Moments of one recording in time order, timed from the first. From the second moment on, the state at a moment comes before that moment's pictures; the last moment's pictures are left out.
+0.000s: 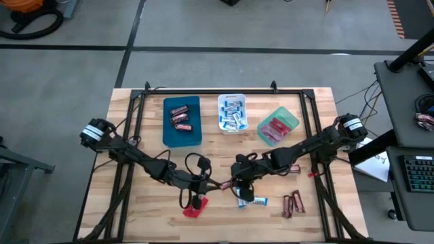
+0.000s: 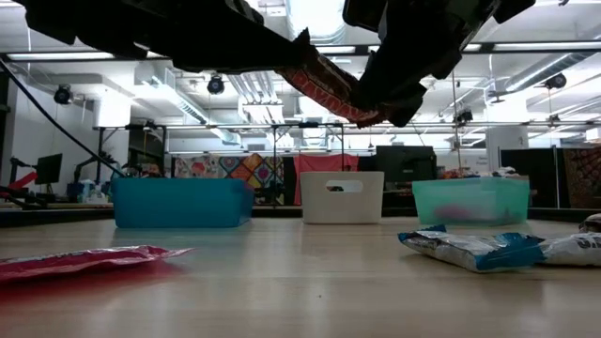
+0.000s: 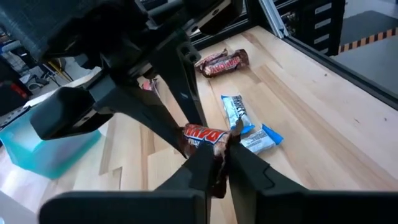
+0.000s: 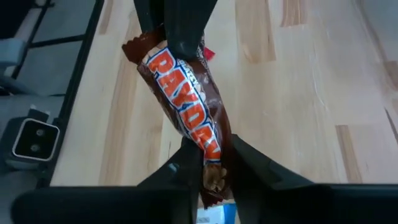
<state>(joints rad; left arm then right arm) -0.44 1.67 0.79 0.54 -0.33 0.21 0.30 1.66 1.01 -0.06 -0.04 0.37</state>
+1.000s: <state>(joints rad) 0.02 1.15 0.81 -0.54 -0.59 0.00 0.17 1.38 1.01 -0.27 0.14 0.34</state>
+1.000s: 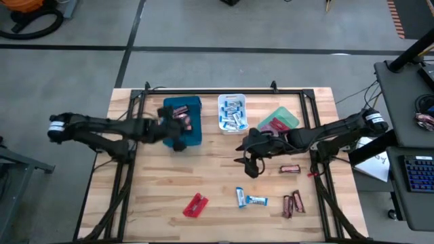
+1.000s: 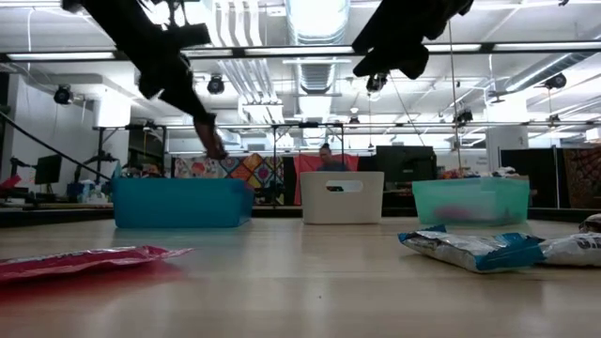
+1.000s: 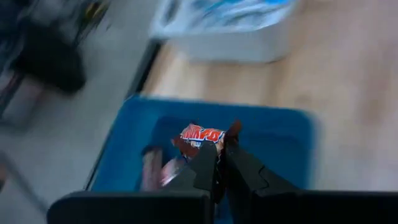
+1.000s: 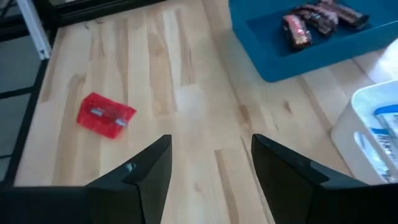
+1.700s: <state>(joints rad) 0.45 1.46 0.82 -0.19 -0.35 0.14 0.17 1.43 1.01 -0.29 0.17 0.33</state>
